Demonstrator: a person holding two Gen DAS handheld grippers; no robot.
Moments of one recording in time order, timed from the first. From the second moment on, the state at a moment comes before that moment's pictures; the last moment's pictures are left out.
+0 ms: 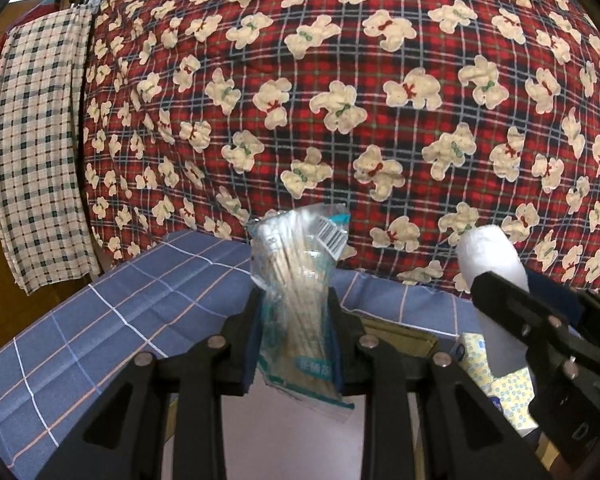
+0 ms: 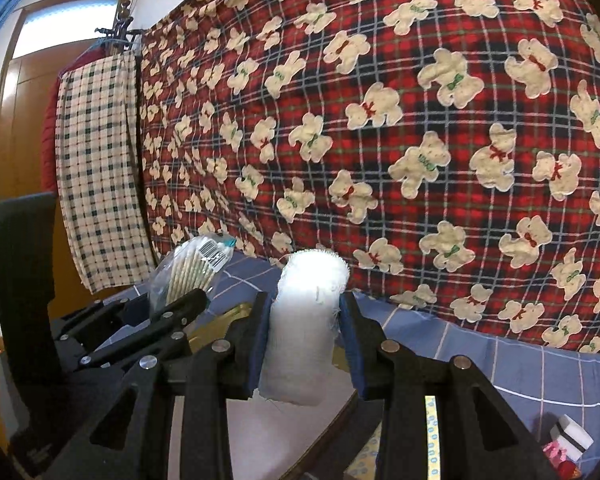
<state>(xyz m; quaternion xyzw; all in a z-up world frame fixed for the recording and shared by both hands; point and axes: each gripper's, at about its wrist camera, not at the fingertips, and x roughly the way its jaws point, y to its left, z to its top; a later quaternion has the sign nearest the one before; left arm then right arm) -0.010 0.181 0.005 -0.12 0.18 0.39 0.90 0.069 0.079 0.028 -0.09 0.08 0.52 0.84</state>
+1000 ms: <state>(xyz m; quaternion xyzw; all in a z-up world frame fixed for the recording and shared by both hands) 0.003 0.213 -0.019 -0.18 0.29 0.36 0.87 0.082 0.129 -0.010 -0.17 0.19 0.53 0.81</state>
